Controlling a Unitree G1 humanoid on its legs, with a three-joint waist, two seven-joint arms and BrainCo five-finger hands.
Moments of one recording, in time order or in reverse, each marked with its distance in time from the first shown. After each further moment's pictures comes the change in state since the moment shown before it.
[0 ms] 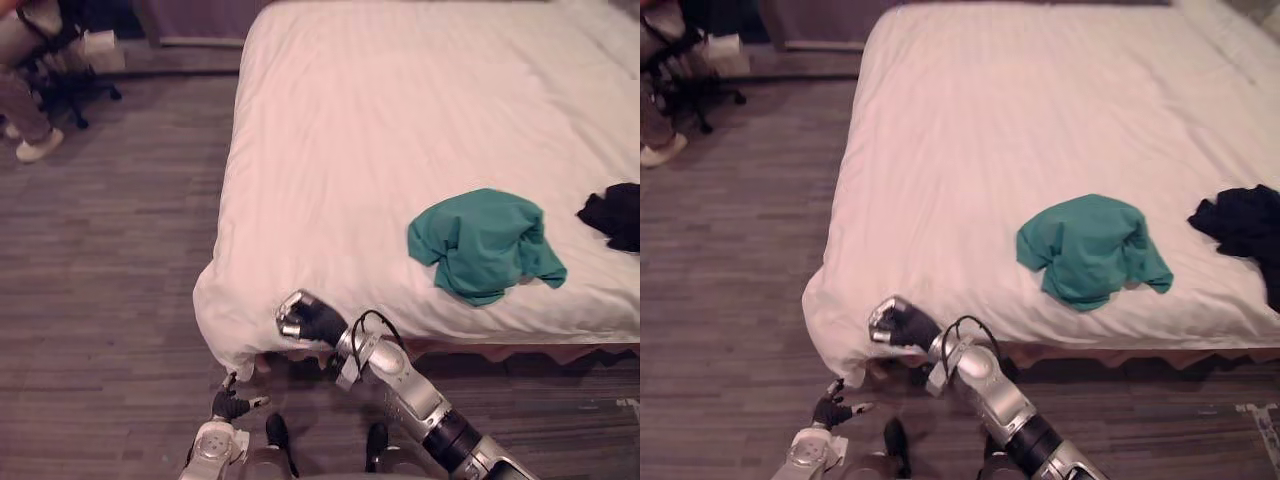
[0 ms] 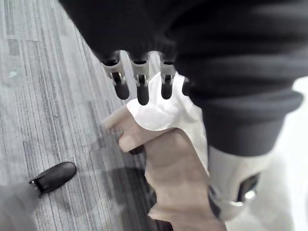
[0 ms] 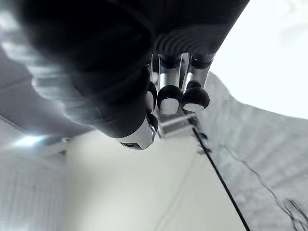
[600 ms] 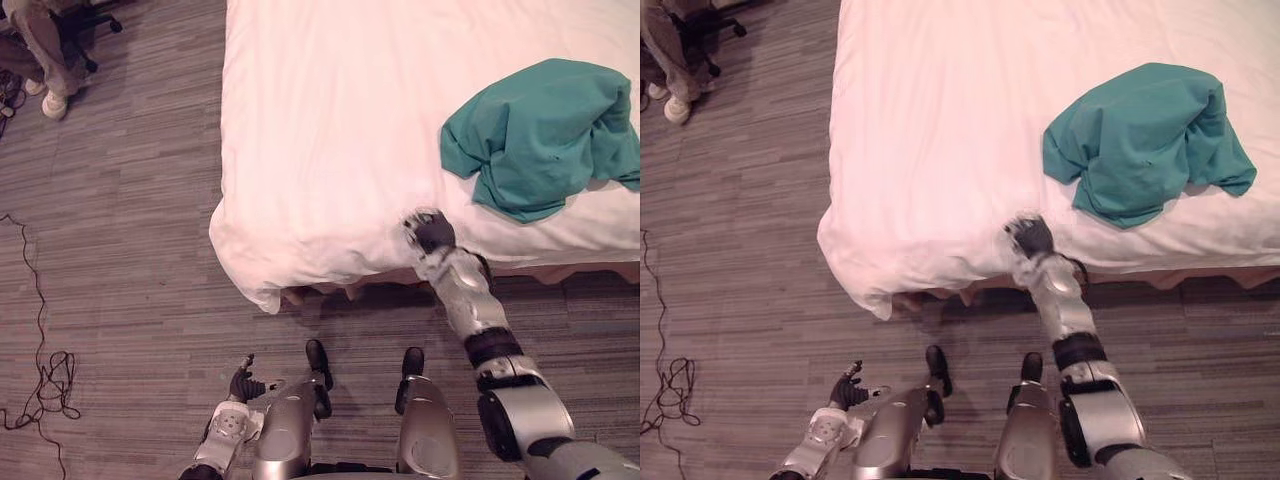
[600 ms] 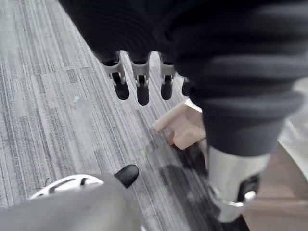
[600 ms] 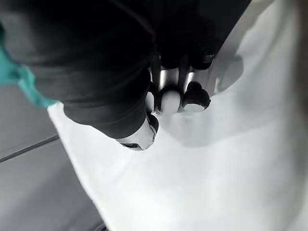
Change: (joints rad) left arm -0.098 -0.049 0.002 0.004 -0.041 -0.059 -0.001; right arm 0.014 -0.138 -0.687 0.576 0.063 0.202 -0.177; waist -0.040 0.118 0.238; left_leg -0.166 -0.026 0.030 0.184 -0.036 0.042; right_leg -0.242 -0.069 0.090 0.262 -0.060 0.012
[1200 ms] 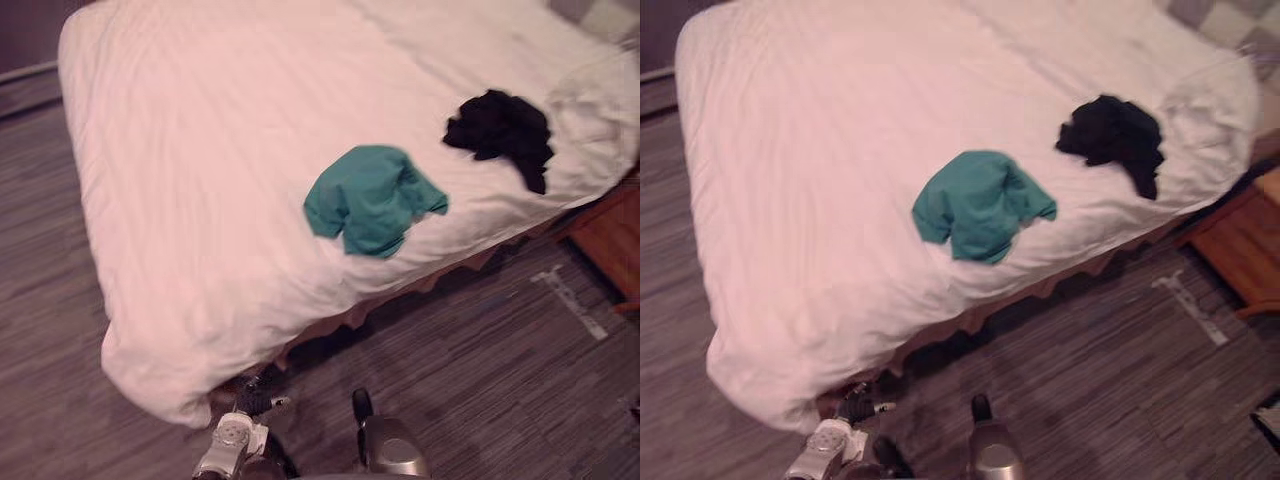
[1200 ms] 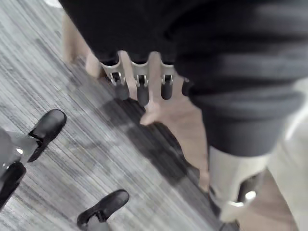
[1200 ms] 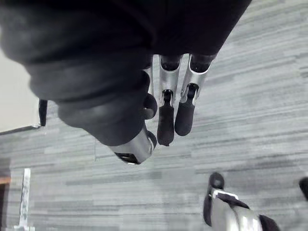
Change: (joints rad) left arm 0.047 -0.061 0.108 0.137 0.208 0.189 -0.253; right arm 0.658 0.298 -0.369 0.129 0.028 -0.072 0.195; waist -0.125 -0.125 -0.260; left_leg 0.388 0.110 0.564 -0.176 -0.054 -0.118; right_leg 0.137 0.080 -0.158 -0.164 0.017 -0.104
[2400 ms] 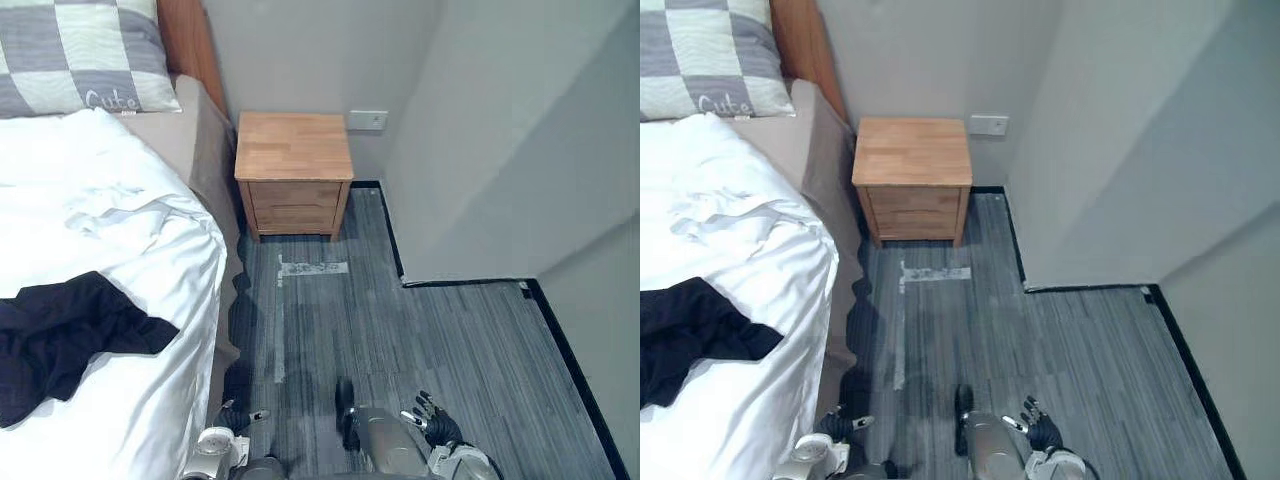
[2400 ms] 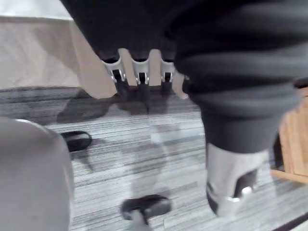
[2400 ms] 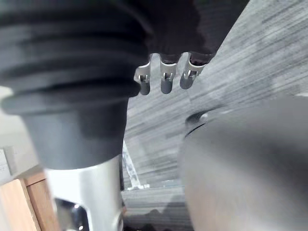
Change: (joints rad) left arm 0.001 0.045 0.104 0.048 -0.282 0.018 0.125; right arm -0.235 -0.122 0.414 -0.042 -0.181 -0.097 -0.026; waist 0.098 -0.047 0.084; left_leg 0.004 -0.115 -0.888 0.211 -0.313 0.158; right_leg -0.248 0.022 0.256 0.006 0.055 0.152
